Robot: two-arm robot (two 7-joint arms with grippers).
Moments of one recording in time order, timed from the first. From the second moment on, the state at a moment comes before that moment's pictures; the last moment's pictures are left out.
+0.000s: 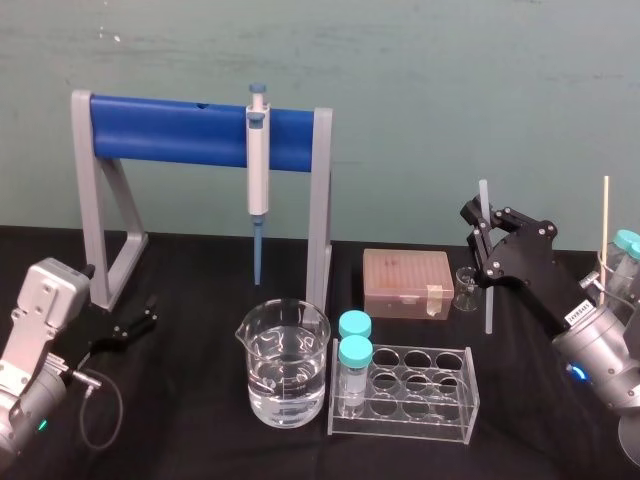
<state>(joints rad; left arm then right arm) -0.20 0.60 0.45 -1.41 -0.25 -0.12 0.03 0.27 0.33 -0.19 -1.28 0.38 -0.56 0.57</state>
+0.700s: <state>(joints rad) -0.20 0.60 0.45 -1.41 -0.25 -0.12 0.03 0.27 0.33 -0.19 -1.28 0.38 -0.56 0.57</state>
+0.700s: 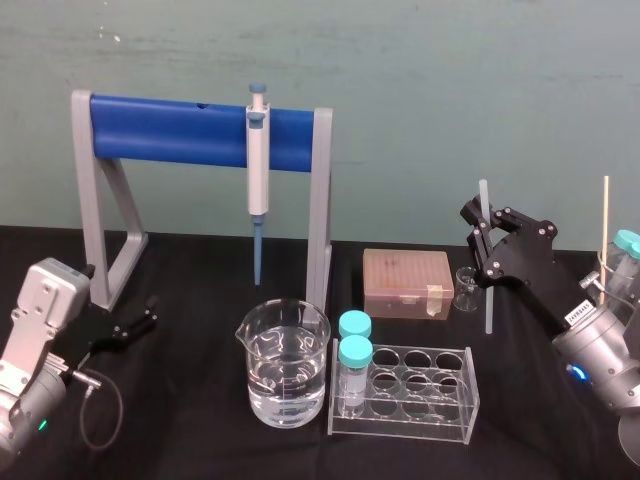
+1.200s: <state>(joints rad) -0.20 0.60 0.45 -1.41 -0.25 -0.12 0.03 0.26 0.33 -0.19 -1.28 0.38 -0.56 0.57</state>
